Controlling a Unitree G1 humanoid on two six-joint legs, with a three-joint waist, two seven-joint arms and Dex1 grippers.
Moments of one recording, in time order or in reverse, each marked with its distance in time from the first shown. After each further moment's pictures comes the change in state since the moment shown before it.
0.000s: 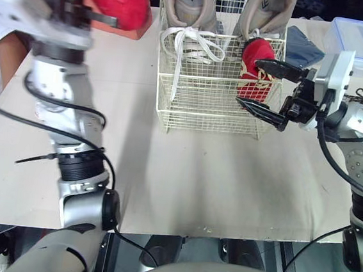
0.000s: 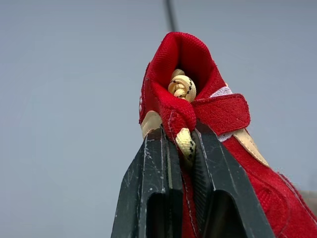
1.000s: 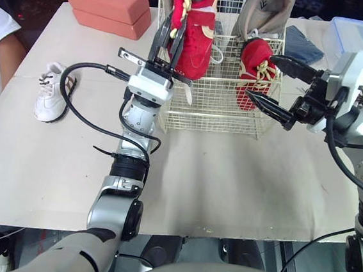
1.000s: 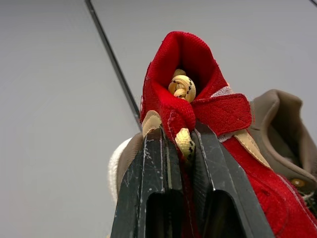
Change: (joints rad) left arm 0.002 -0.137 -0.204 0.548 0.481 -0.742 0.217; right arm 0.062 -0.012 -0.069 -0.104 0.046 0.079 -0.131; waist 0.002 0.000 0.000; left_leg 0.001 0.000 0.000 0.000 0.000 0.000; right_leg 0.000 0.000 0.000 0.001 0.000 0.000
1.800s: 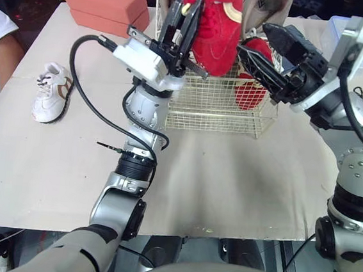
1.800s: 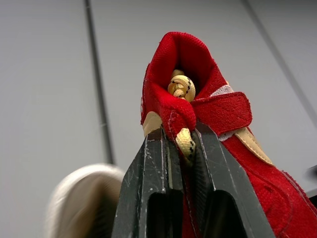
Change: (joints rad) left arm -0.018 -0.008 -0.154 -0.265 -0.438 0.287 -0.256; right arm -0.149 0.243 -0.007 0.029 0.216 0.143 -0.266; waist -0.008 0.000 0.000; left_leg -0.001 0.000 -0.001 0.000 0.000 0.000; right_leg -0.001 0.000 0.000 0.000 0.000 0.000
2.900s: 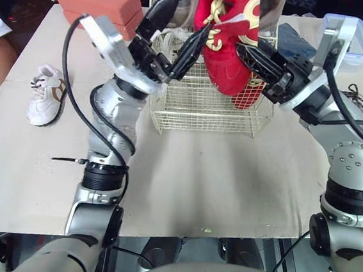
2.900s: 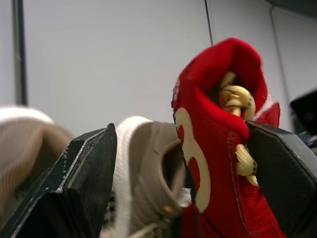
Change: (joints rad) left arm 0.128 0.248 0.133 -0.314 -0.573 0.753 -0.366; right arm -0.006 0.009 0.004 0.070 0.046 0.019 0.073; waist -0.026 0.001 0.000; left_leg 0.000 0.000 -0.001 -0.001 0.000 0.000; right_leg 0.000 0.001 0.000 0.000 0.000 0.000
